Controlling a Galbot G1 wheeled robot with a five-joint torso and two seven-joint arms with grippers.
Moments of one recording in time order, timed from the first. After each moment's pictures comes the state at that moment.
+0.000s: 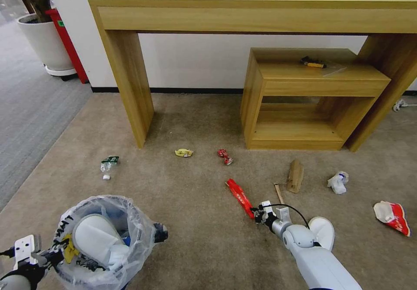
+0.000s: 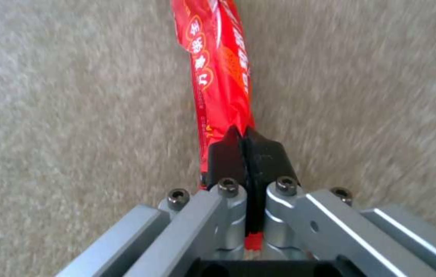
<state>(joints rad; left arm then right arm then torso) 1.92 -1.23 -1.14 -2.30 -0.94 0.74 -0.20 -0.97 1.22 0.24 1.07 0.33 -0.16 -0.30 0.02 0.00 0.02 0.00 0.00</state>
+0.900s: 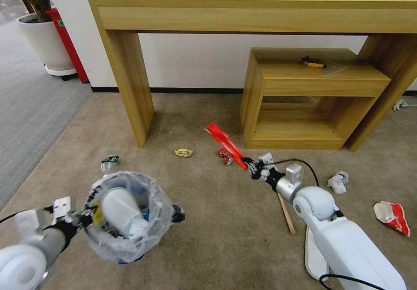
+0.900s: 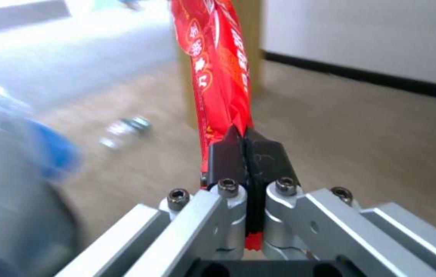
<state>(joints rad) 1.58 -0.91 -0.81 -2.18 -1.14 0.74 -0.42 -0.93 1.04 0.20 1.81 0.55 -0.33 -0.35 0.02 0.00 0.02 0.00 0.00</state>
